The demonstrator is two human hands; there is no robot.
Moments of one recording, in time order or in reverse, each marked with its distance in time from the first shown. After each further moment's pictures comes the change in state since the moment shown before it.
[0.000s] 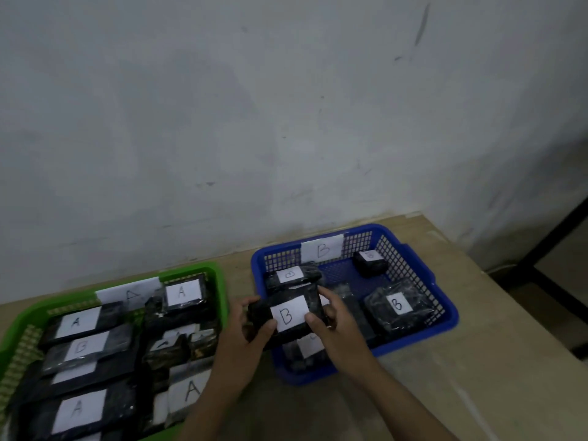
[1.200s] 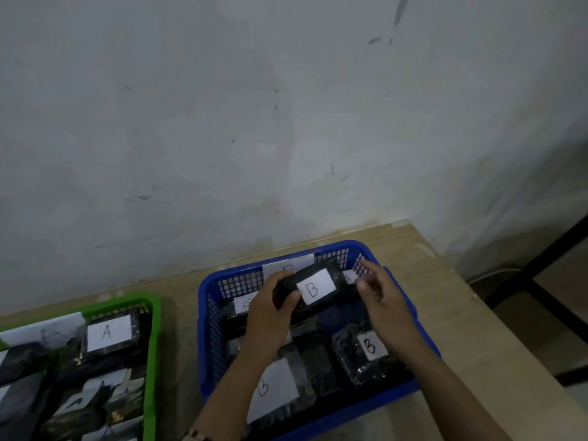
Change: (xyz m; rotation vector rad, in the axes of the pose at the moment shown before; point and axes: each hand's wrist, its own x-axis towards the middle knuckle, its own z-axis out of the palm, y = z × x) left_hand 0.103 0.038 0.122 0.065 -0.081 0.075; right_hand 0.092 0.008 -0.145 -0.235 0.239 -0.099
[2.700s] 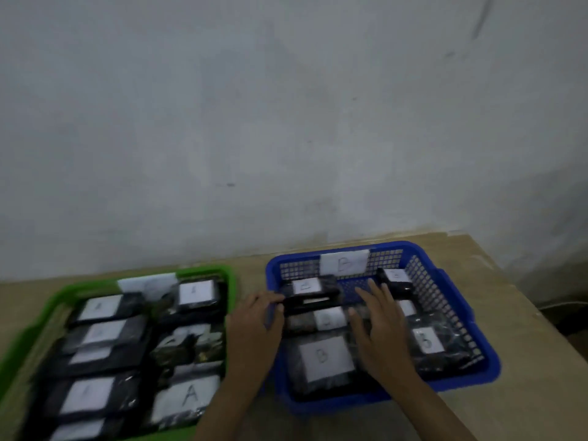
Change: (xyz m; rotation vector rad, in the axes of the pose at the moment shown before) left_hand -0.077 -0.036 -0.096 0.516 0.367 0.210; right_hand -0.060 -0.002 0.088 -0.375 -0.020 -0.246
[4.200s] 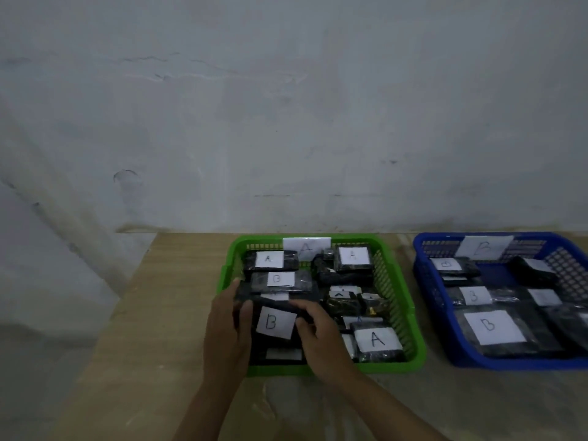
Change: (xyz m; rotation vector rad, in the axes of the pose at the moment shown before) left_hand -0.080 -0.205 -0.224 -0.109 0.177 -0.305; right_hand -0.110 -0.274 0.205 0.465 -0.503 0.036
